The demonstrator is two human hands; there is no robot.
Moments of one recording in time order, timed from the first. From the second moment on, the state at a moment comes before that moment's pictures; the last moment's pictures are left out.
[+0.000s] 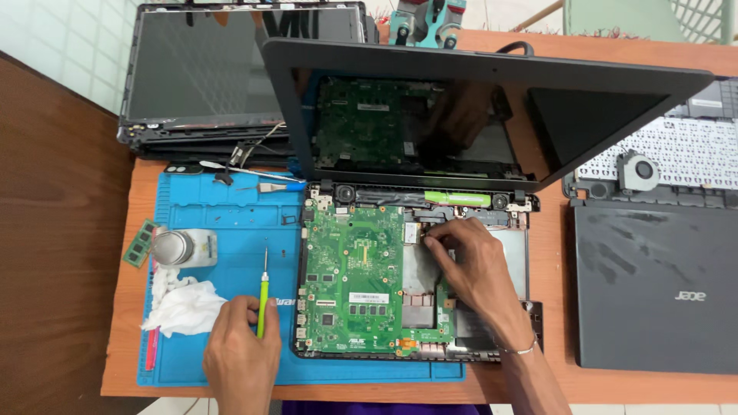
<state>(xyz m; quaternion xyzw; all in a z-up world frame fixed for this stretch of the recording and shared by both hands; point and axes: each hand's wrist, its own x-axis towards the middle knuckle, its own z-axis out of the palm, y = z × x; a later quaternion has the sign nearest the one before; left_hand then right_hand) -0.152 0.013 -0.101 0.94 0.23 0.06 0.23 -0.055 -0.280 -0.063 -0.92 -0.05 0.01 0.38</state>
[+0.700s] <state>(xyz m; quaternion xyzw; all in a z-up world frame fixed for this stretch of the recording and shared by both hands) -0.100 -0.052 -0.085 0.94 -0.10 0.16 0.29 -0.062 -0.300 -0.056 -0.91 -0.05 -0.01 0.41</state>
